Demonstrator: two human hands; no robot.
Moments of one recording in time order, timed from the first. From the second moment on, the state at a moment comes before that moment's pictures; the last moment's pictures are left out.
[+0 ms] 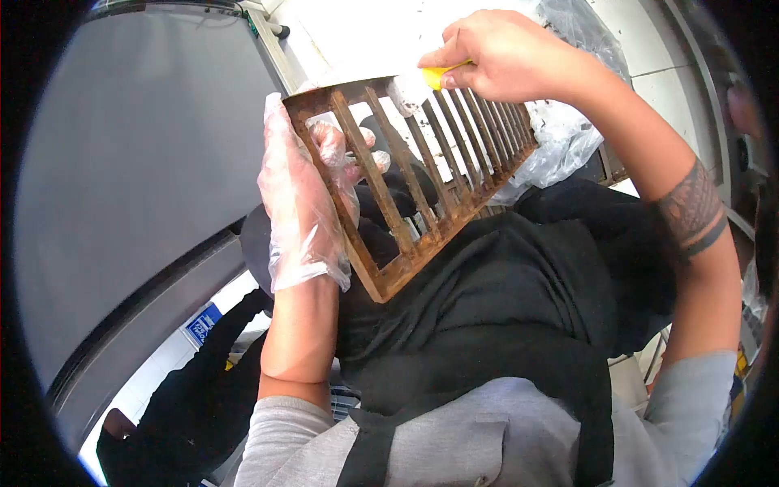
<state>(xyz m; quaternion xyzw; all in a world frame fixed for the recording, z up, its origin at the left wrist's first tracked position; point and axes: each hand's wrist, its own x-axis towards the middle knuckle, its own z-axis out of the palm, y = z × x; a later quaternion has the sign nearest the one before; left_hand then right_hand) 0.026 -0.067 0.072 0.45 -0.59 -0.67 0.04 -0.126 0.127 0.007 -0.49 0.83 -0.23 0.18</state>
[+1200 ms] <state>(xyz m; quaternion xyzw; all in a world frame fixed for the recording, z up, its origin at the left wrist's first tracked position) 0.033 -0.067 0.070 0.42 -0.57 -0.71 0.04 -0.106 0.133 -0.054 -0.42 0.82 -0.34 0.16</state>
